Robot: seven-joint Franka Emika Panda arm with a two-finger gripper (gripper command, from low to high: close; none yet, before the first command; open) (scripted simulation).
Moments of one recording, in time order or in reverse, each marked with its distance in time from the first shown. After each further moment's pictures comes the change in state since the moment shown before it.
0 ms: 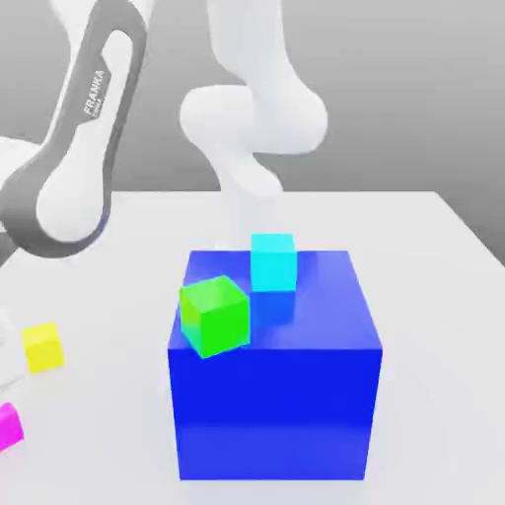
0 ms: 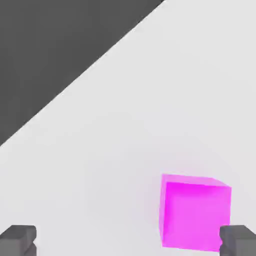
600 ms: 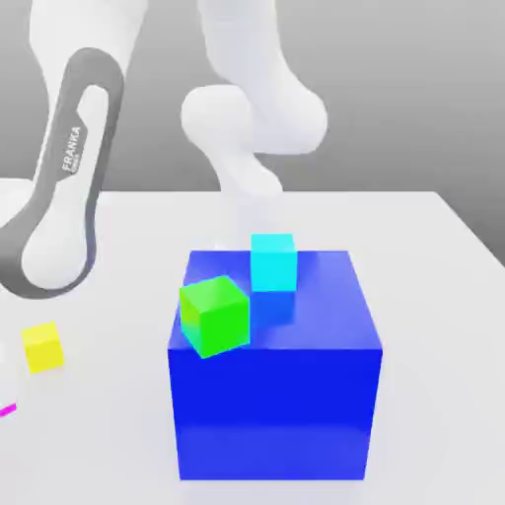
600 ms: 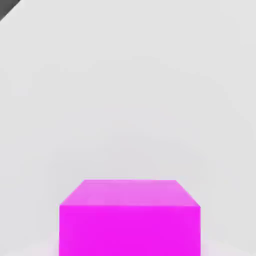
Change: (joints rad) arm 0.023 -0.077 0.034 -0.009 -0.031 -0.078 0.021
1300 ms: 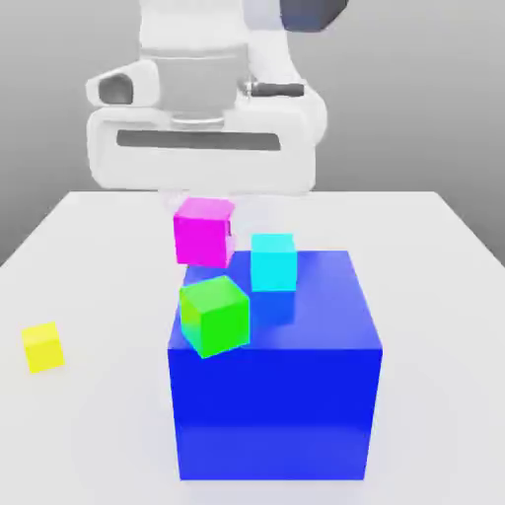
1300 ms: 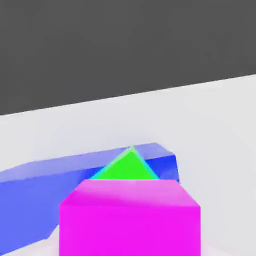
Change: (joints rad) arm 0.254 -0.572 0.273 -0.129 -0.304 -0.396 0.199
